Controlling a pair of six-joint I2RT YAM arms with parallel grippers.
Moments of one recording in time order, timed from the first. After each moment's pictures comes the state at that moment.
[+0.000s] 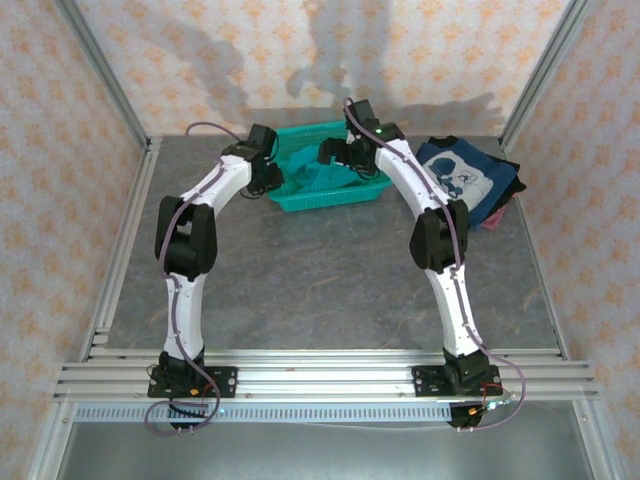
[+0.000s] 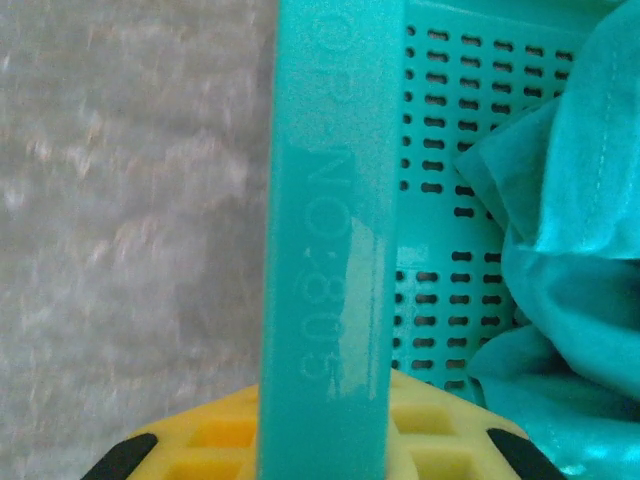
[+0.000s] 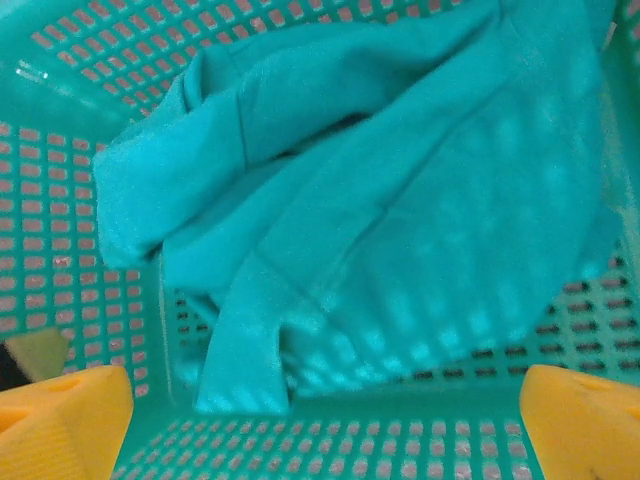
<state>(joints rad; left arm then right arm) -0.22 2.16 1.82 -0.76 -0.04 -0.58 0.42 2.39 2.40 -0.96 -0.14 0.50</state>
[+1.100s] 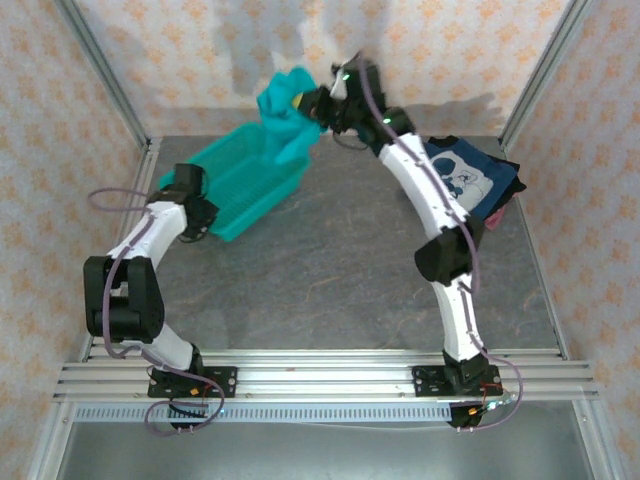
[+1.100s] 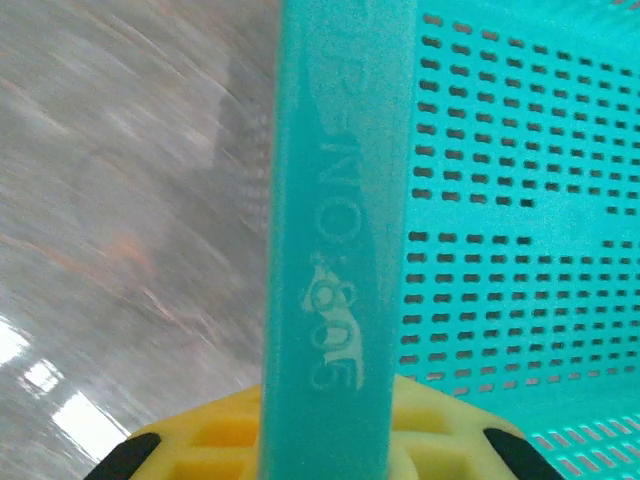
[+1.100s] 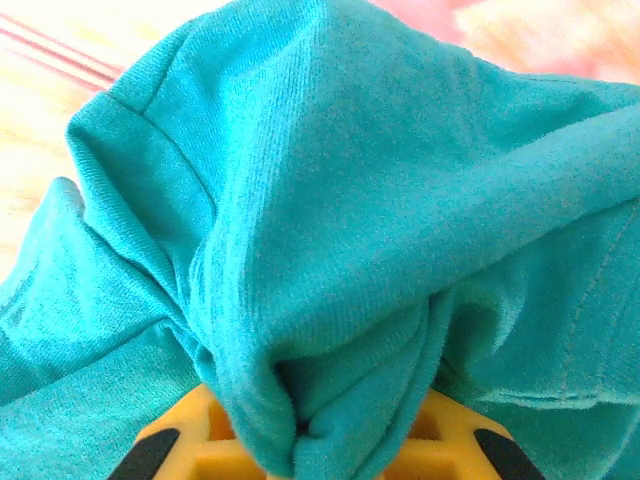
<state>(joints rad) 0.09 1.58 1.14 -0.68 -0.12 -1.00 0.49 2.17 2.52 -0.63 -0.42 0.86</state>
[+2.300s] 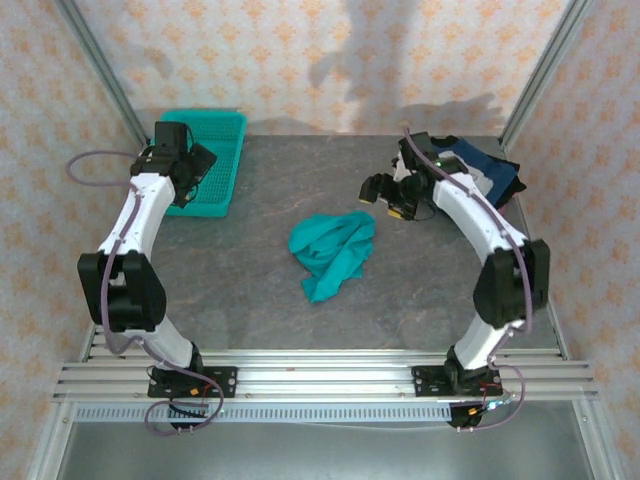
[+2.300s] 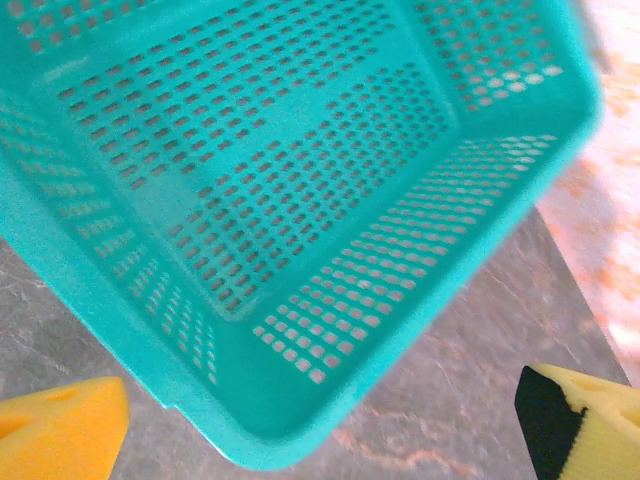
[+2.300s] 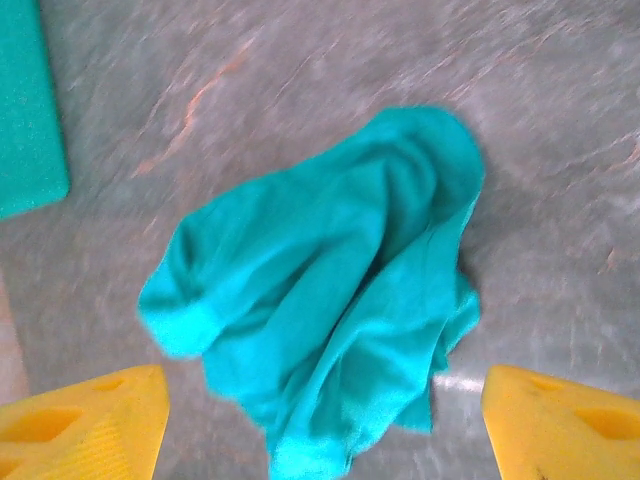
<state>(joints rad) 0.08 1.64 1.50 -0.74 -0.07 -0.94 0.30 1.67 1.50 -0.91 -0.38 0.55</state>
